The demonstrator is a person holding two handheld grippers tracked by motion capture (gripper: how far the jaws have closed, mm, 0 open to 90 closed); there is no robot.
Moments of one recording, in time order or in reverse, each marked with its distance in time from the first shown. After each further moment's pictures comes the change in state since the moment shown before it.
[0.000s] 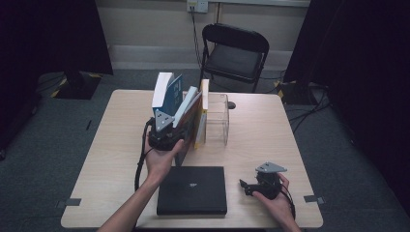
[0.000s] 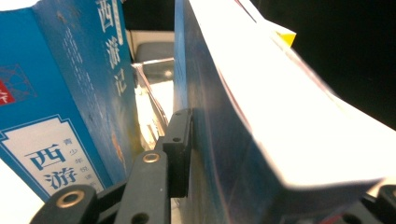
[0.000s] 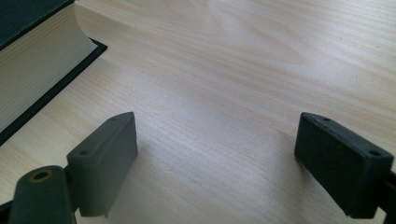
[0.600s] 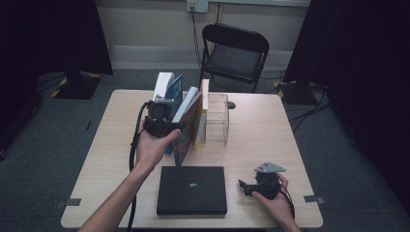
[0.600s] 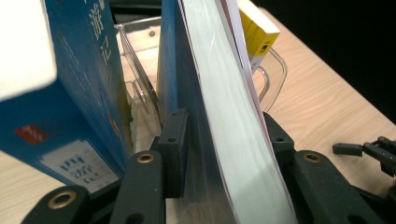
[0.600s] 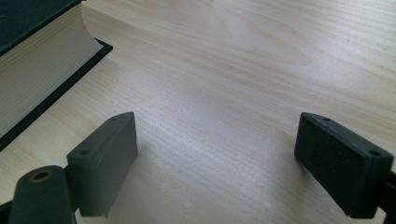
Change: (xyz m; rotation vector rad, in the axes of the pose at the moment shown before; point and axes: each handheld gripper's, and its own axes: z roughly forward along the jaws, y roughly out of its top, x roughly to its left) left arm 0.009 0.057 -0.011 0.302 -0.080 -0.044; right arm 0.002 0.001 0.001 0.000 0.007 -0.007
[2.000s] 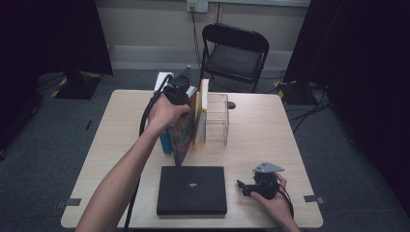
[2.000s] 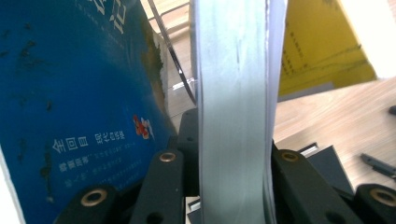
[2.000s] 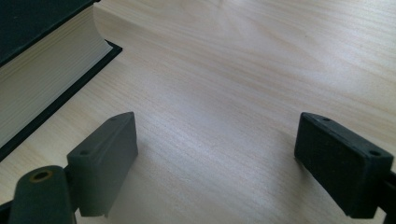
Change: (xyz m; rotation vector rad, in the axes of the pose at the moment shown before) left arm 0.006 0.085 0.062 0.531 0.153 -0.045; right arm 0.004 0.002 0.002 -0.001 0.016 -0.014
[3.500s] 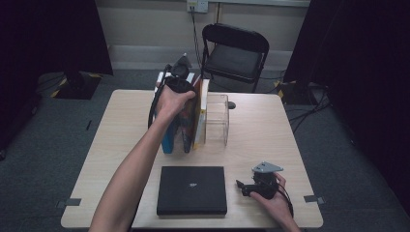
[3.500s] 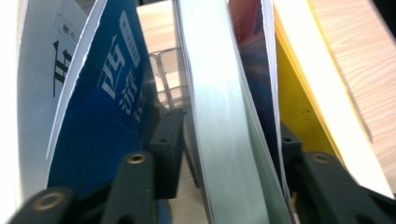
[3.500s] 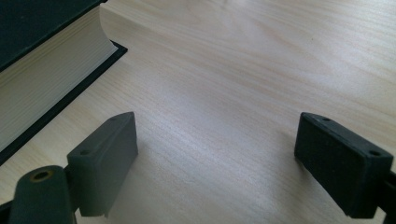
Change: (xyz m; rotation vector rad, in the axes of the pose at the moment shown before) left arm 0.017 0.028 0.009 -0.235 -0.042 -0.086; right arm 0.001 0.001 0.001 0.000 0.011 -0.012
